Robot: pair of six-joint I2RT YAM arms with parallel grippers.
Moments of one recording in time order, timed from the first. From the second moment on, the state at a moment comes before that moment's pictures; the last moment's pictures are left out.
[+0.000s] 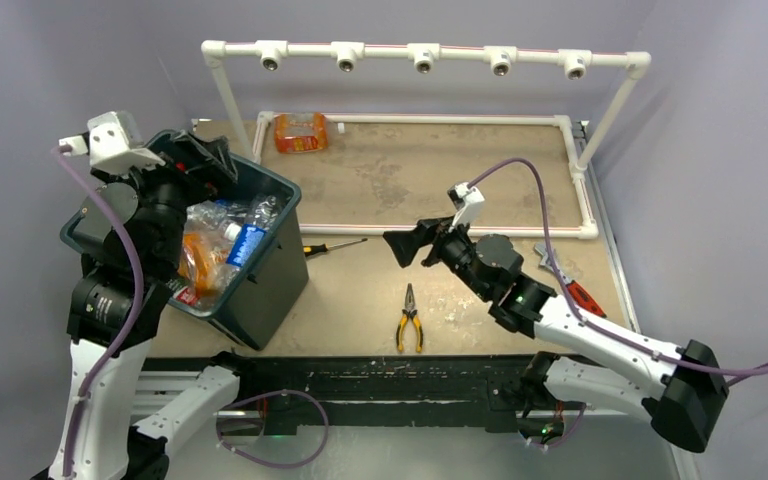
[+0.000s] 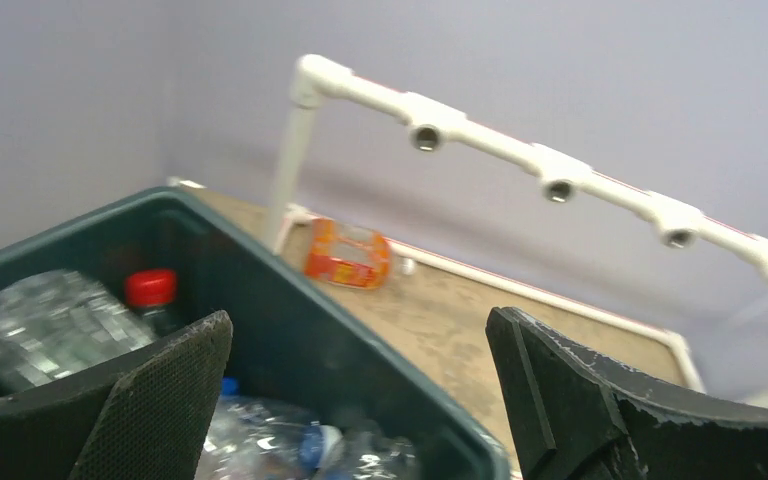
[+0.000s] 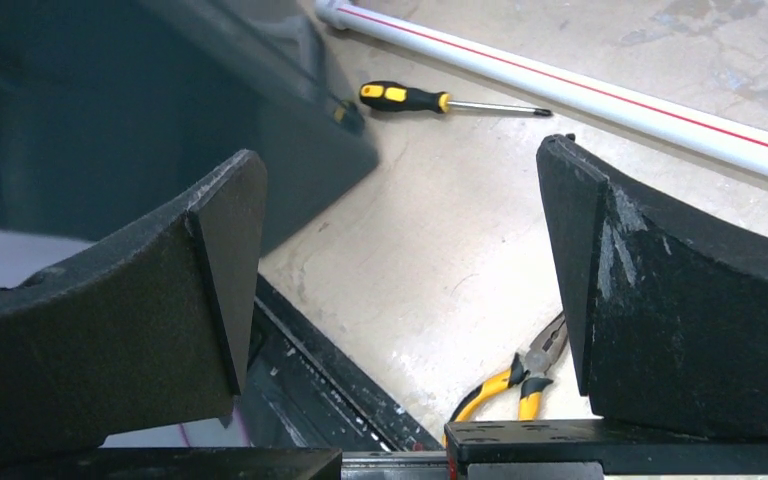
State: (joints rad) left arm -0.32 0.83 1.47 -0.61 -0.50 -0.34; right arm 0.88 0.96 0.65 0.30 0.20 0.48
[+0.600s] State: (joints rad) left arm -0.32 0.65 1.19 -0.30 -0.30 -0.34; right arm 0.53 1.83 0.86 0.82 0.08 0.88
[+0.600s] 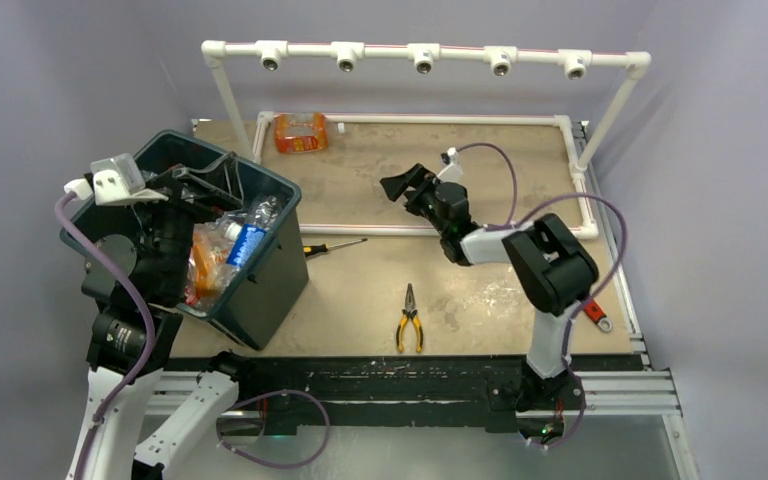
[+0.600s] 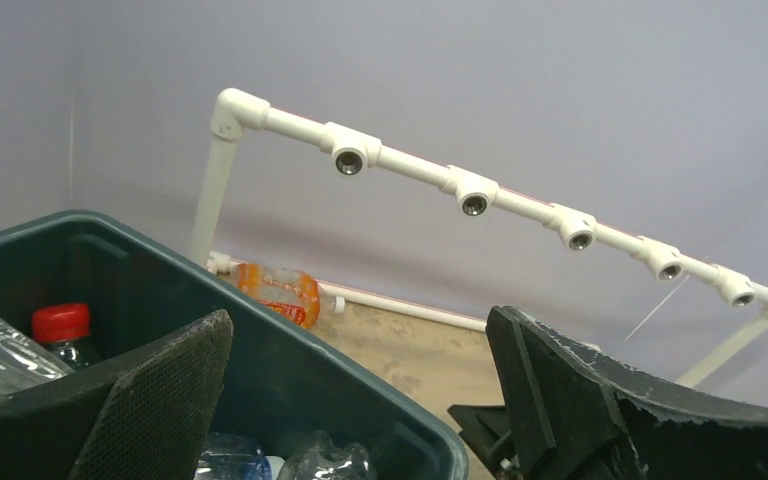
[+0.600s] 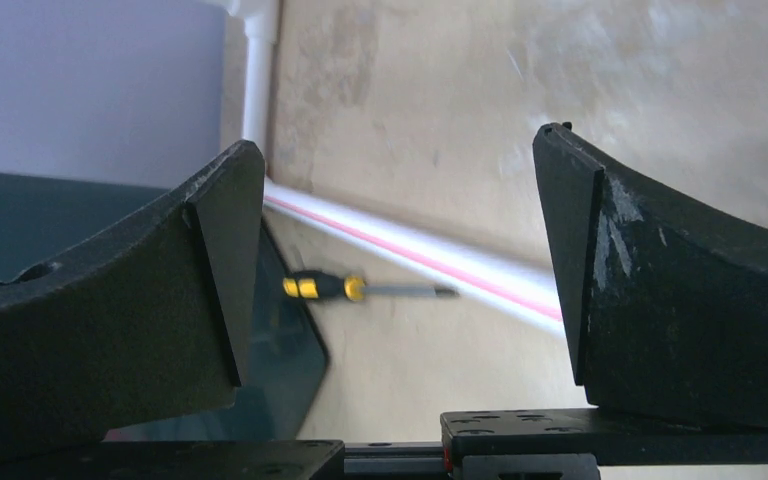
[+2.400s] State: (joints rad) left arm -0.32 0.66 1.36 -0.55 -0.42 -0.34; right arm 0.59 1.96 1.18 0.80 0.09 1.00
